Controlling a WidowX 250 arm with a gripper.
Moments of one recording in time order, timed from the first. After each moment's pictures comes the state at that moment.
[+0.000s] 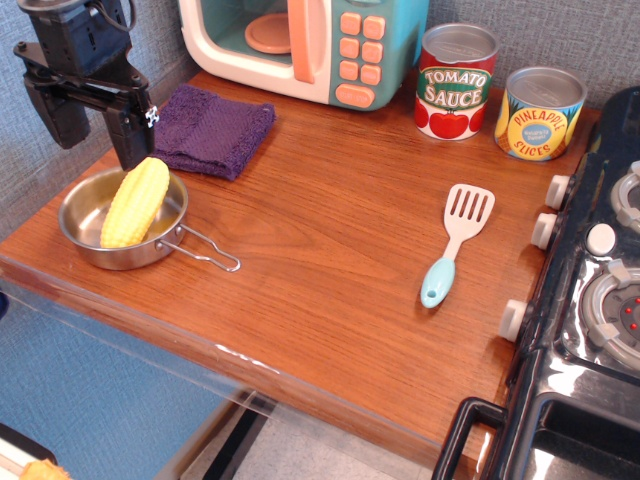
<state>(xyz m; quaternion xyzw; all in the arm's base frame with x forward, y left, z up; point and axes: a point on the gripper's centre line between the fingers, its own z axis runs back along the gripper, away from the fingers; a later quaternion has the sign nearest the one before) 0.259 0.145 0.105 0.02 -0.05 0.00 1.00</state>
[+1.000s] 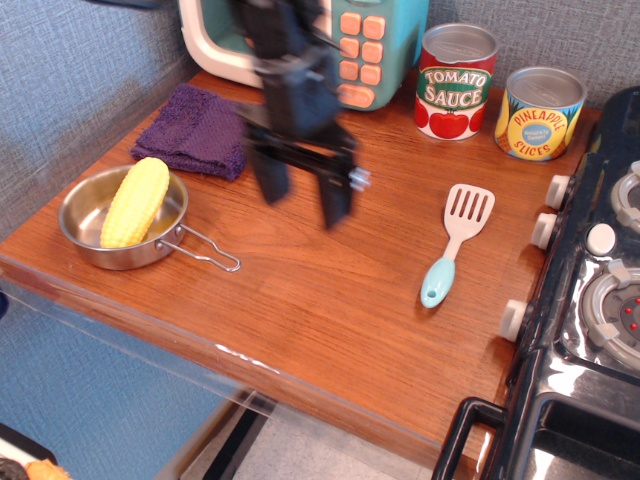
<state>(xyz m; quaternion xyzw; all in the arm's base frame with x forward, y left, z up) 0.305 -0.004 0.065 -0.07 -0.02 -0.13 0.99</state>
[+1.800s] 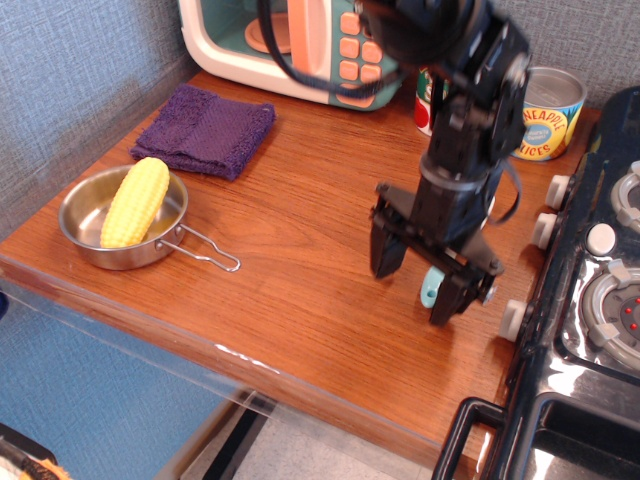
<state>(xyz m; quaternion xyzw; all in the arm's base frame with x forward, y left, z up) 0.309 -0.084 0.013 0.03 0.01 -0.19 0.98</state>
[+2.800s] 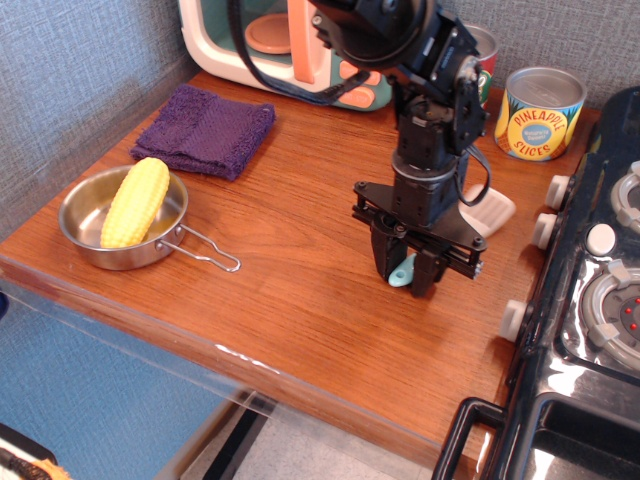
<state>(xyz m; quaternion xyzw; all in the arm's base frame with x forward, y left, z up) 0.318 -0.064 0.004 0.00 -0.02 -0.11 0.99</state>
